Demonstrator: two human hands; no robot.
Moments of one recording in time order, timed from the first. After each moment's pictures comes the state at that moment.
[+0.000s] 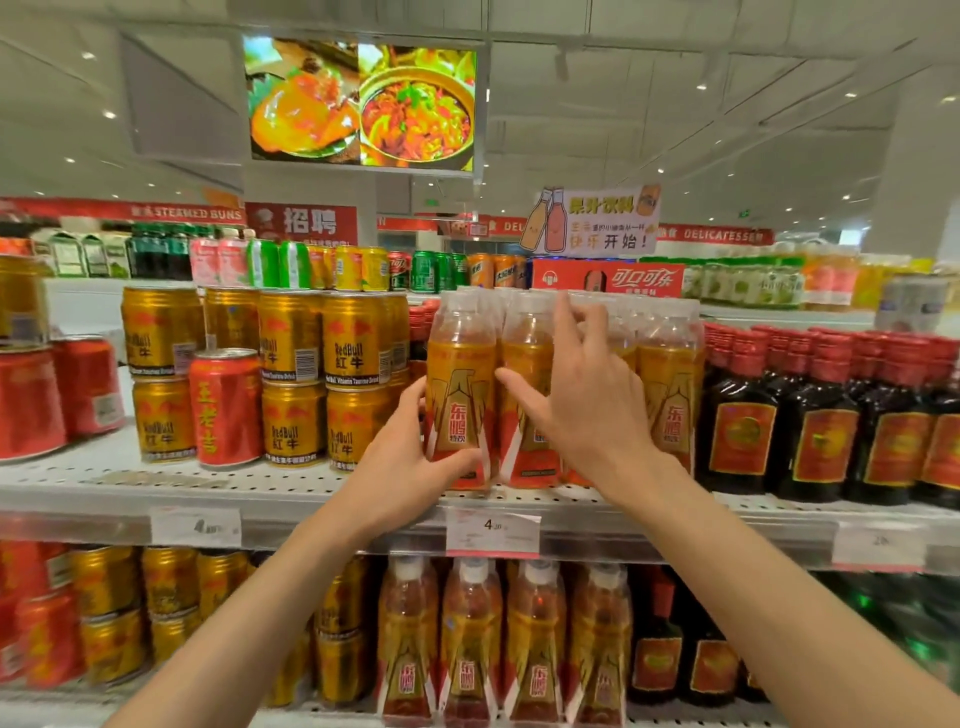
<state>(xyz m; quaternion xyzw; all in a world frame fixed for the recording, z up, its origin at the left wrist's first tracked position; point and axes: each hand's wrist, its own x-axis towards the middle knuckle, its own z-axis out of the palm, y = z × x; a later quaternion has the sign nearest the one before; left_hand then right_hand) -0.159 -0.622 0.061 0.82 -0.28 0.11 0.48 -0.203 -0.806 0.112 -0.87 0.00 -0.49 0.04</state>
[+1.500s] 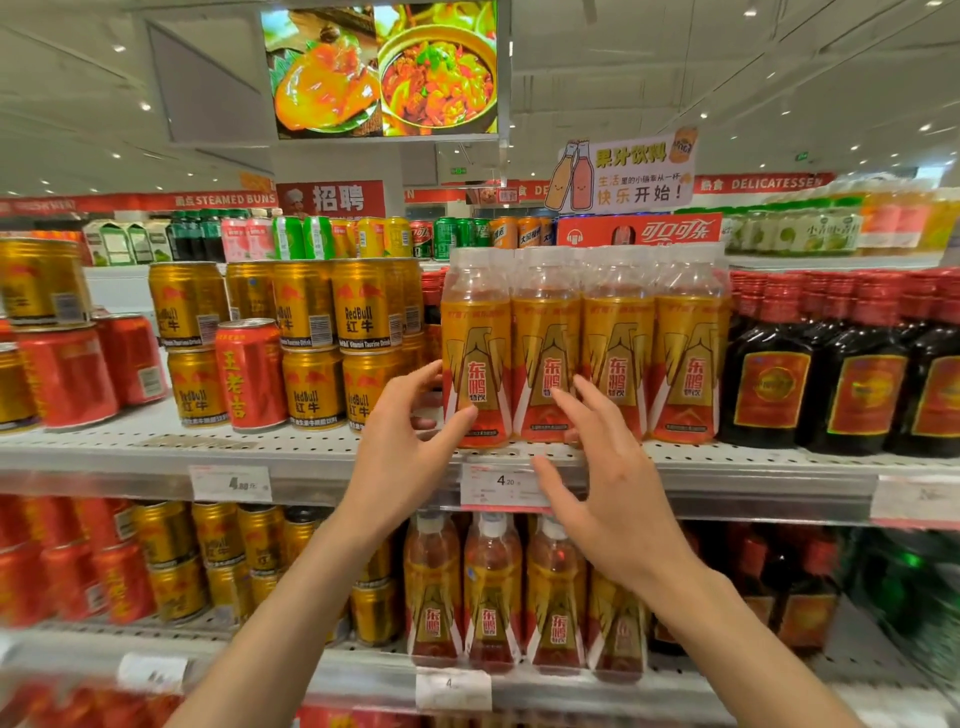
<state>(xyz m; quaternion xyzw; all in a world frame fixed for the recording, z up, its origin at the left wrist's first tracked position) -0.172 -0.620 0.033 0.80 -0.24 0.27 0.48 -0.243 -0.820 0.002 -0.88 -0.11 -0.39 0.25</state>
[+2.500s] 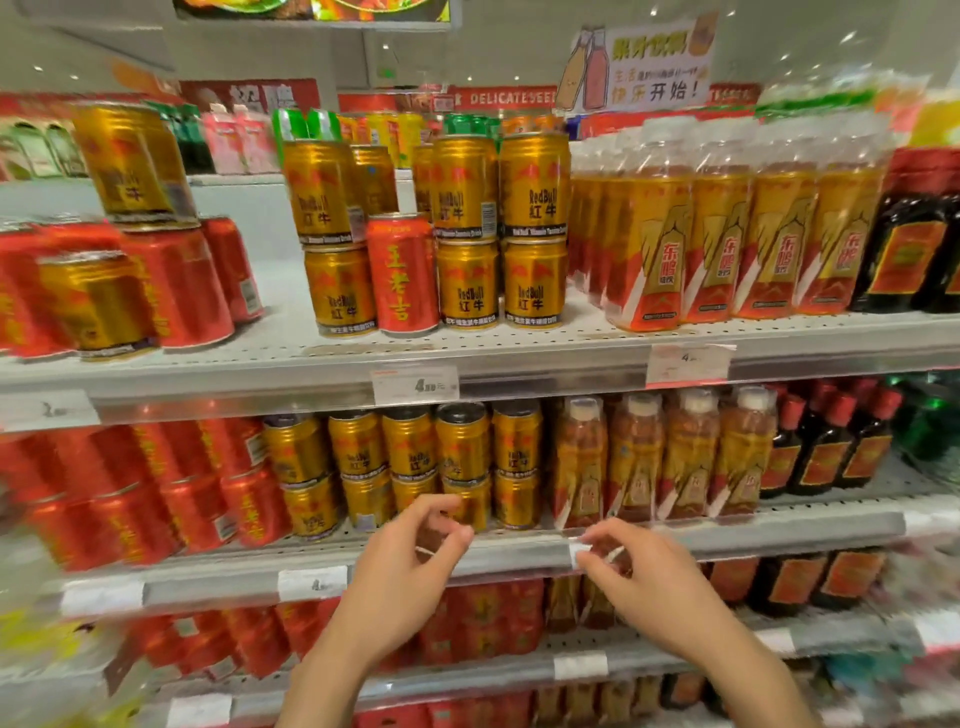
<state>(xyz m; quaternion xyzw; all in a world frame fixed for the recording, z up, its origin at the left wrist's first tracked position) -0.191 -0.391 -0.112 0.84 -0.22 -0.03 0.49 -0.292 -0.630 -0.110 -0.94 0.13 -0.06 0.30</state>
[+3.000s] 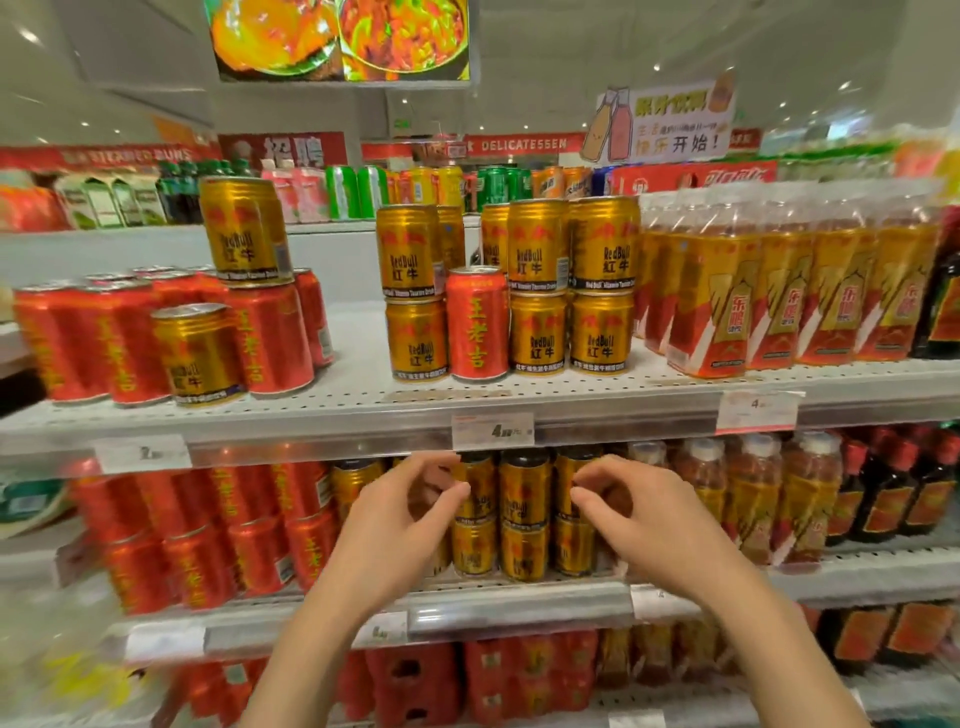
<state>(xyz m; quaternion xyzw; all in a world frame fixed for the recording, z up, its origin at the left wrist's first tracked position) -0.143 -0.328 -0.038 0.83 -0.27 0.09 0.47 -0.239 -0.568 -0.026 -0.94 0.06 -0.20 0.26</state>
